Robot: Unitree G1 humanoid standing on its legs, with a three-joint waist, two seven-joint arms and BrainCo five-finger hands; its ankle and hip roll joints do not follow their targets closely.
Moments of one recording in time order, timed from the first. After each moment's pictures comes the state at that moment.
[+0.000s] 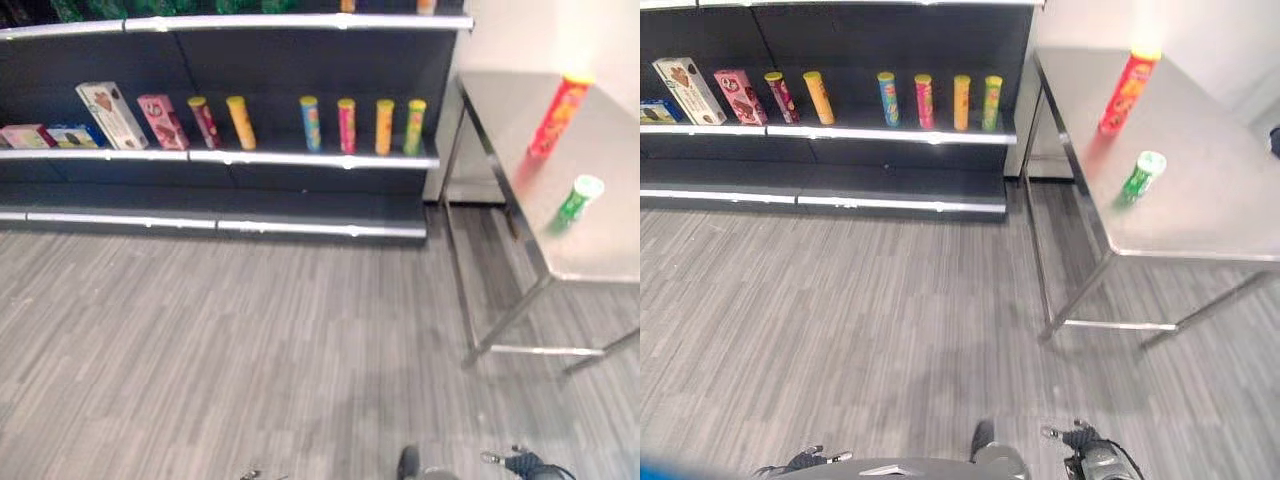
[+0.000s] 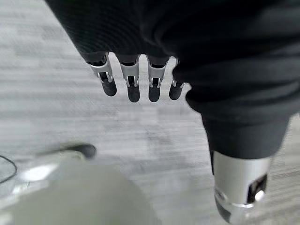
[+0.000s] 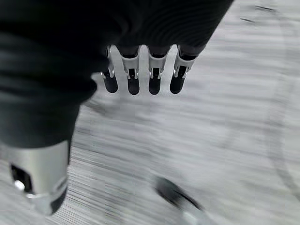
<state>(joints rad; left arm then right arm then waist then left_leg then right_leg) 0.00 0.23 -0.17 1.29 -0.11 -0.04 0.03 -0.06 -0.33 0.13 1.18 0.12 0.00 -0.08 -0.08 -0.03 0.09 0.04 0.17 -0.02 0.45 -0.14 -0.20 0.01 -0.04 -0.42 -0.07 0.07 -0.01</state>
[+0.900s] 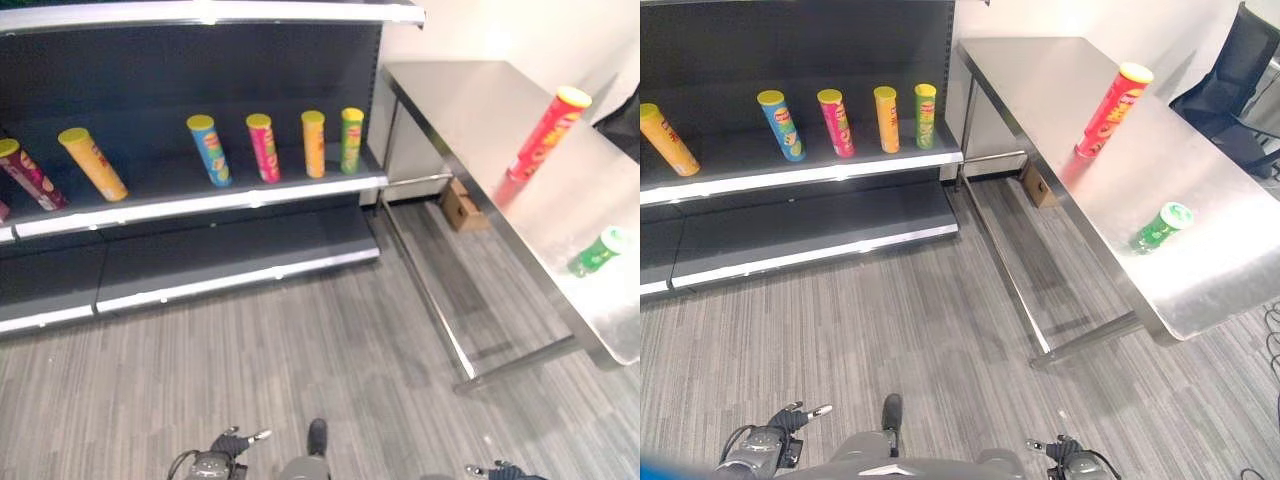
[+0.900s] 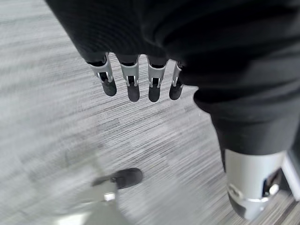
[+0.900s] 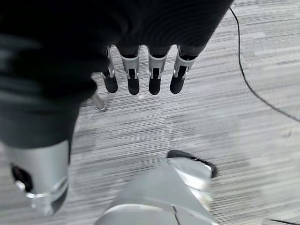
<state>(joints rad) -0.06 0.30 -0.20 1.27 -0.14 -0.05 0.04 -0.05 -0.29 0.16 1.28 0.12 0.01 -0.08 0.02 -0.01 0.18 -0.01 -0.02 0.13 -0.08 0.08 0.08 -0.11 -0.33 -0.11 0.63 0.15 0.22</state>
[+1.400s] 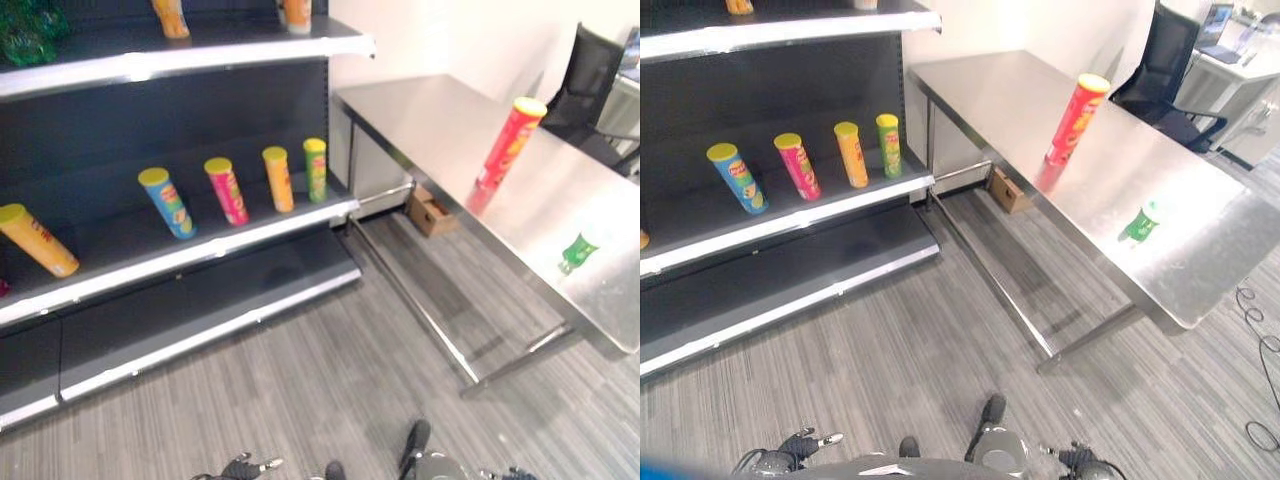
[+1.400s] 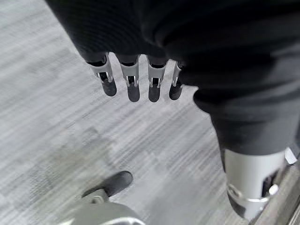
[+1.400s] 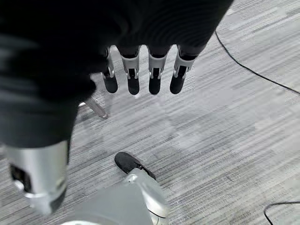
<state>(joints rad) 0.03 0.28 -0.20 1.23 -0.09 -0.04 0.04 0.05 -0.28 0.12 1.24 0.12 0.03 -0.09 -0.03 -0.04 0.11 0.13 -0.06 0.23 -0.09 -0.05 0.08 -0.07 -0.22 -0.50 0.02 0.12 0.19</state>
